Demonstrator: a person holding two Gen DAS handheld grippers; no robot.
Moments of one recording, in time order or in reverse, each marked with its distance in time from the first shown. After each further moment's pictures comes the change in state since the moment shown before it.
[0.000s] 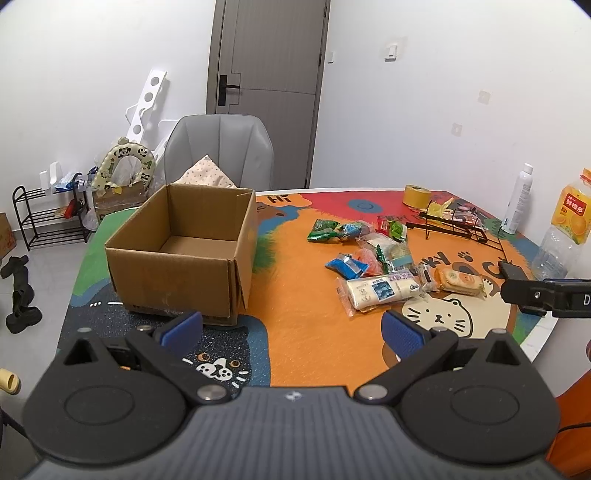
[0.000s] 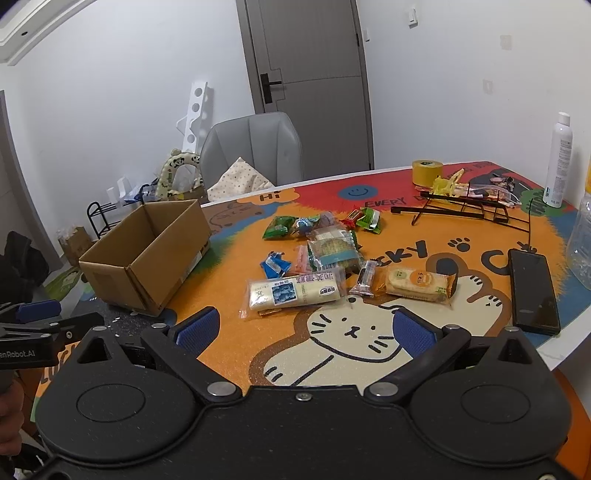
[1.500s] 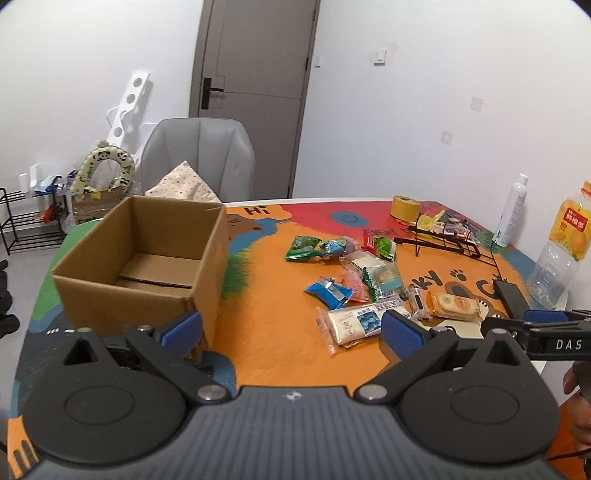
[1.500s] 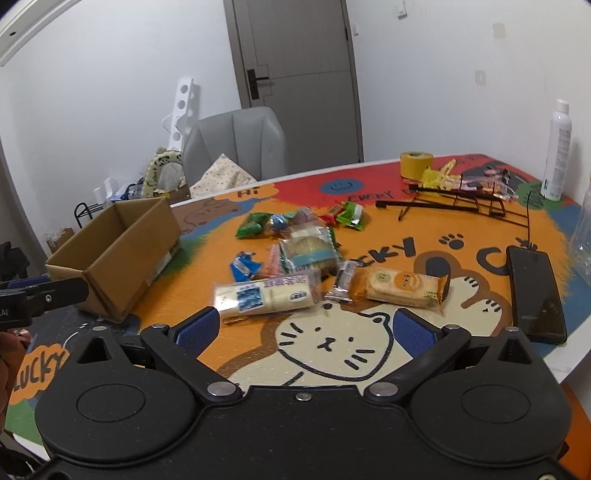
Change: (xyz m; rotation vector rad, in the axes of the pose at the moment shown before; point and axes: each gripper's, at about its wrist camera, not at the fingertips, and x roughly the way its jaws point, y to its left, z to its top) left arm 0.052 -0.014 0.024 -0.005 -0.015 -0.062; right arm 0.043 -0.028 -0.002 0.020 0.012 -0.030
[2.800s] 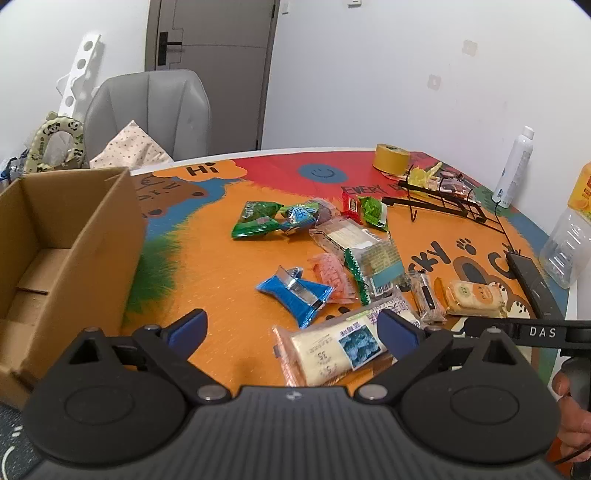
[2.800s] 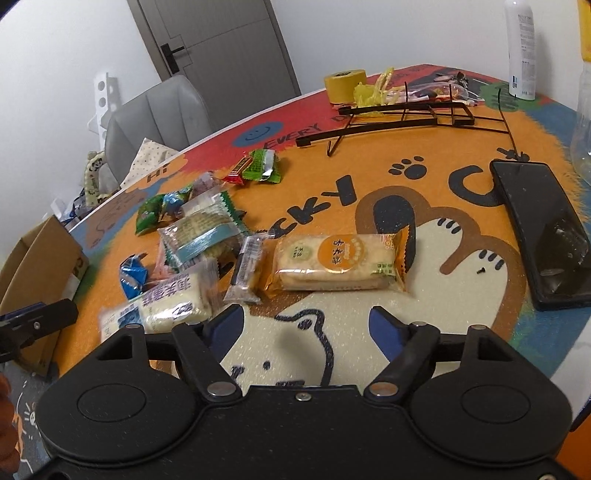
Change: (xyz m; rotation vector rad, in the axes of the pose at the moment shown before) left arm 0.135 -0.030 0.017 0.048 0.164 -0.083; right arm 0.105 -0.078 -0.001 0.250 0.154 -0.078
